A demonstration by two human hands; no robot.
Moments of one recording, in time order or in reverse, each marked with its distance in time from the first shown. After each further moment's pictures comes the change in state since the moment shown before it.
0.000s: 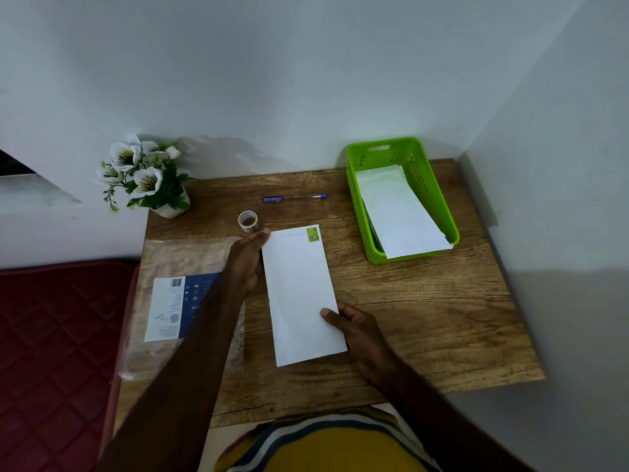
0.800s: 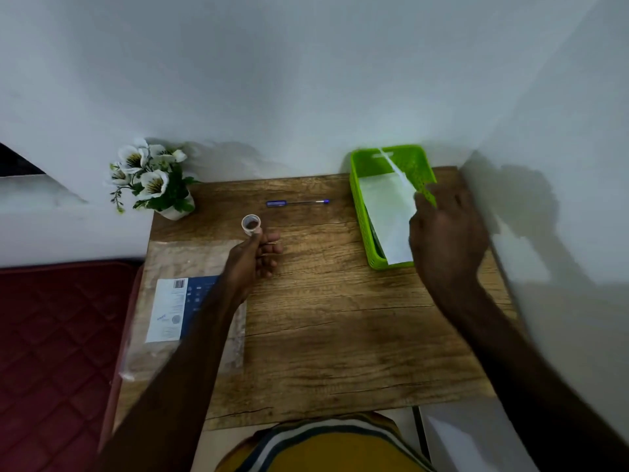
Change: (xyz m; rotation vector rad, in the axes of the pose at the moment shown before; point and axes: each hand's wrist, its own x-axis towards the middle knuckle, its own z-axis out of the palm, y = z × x) left_hand -0.013 0.004 -0.014 0.119 -0.095 0.101; right_hand -0.027 -0.190 -0.023 -1.631 0.901 -0.897
